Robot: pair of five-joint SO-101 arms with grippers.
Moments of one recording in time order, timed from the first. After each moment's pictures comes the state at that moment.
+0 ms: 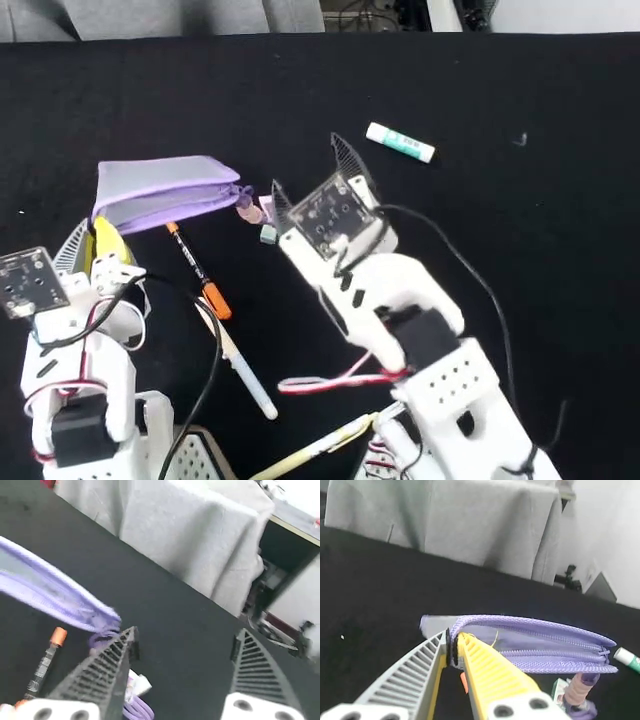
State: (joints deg) left arm -16.2 -102.8 69.0 52.5 8.9; right arm -29.9 -61.0 57.2 28.4 19.8
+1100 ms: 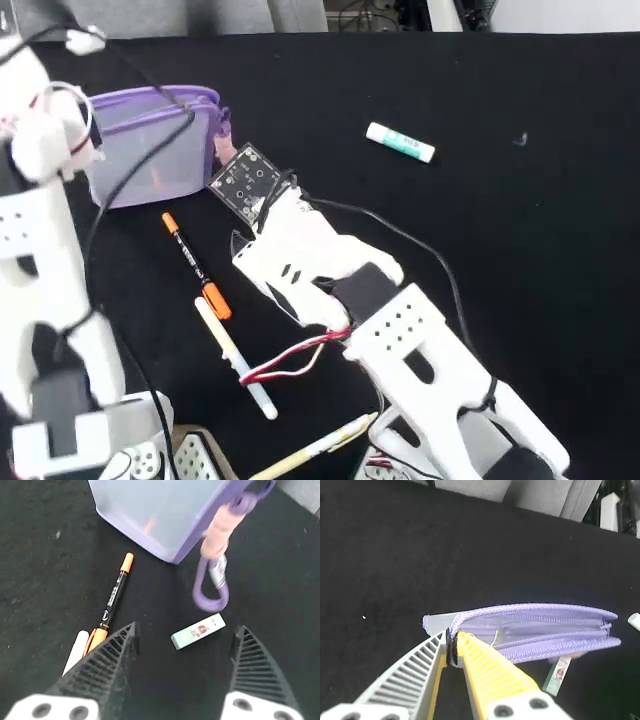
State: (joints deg) left arm -16.4 -12.7 -27.3 91.2 4.7; right arm -39.1 -37.8 41.3 46.2 11.3
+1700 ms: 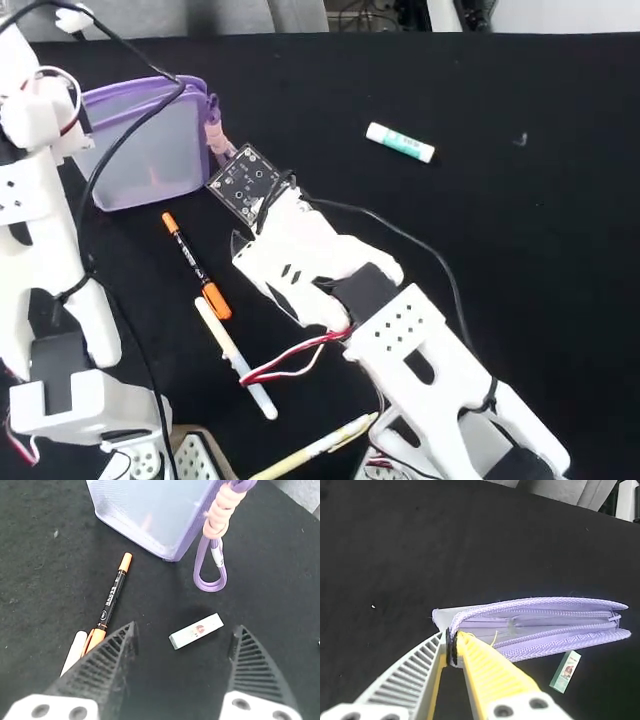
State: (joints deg) left arm -17.6 -0.4 -41.5 100.2 4.6; right arm -39.1 -37.8 41.3 46.2 11.3
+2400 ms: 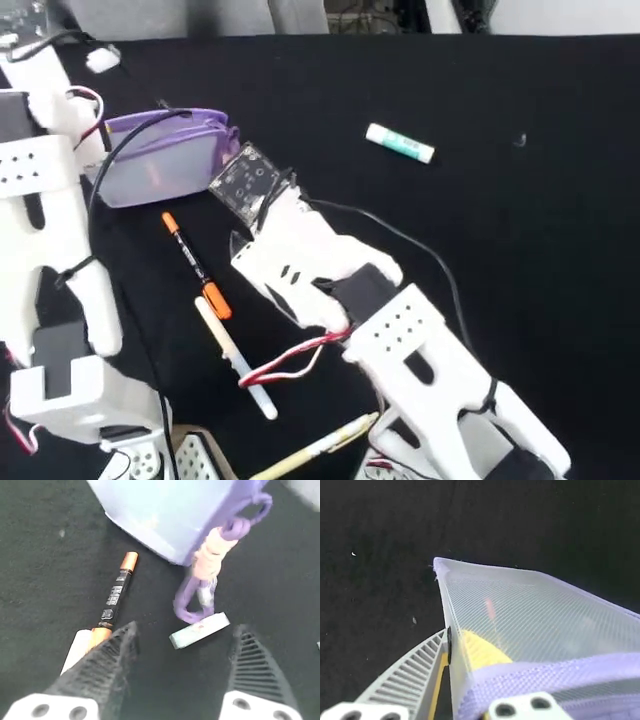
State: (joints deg) left arm -17.3 1.0 -32.2 100.7 4.7; right arm -39.2 -37.8 41.3 46.2 11.3
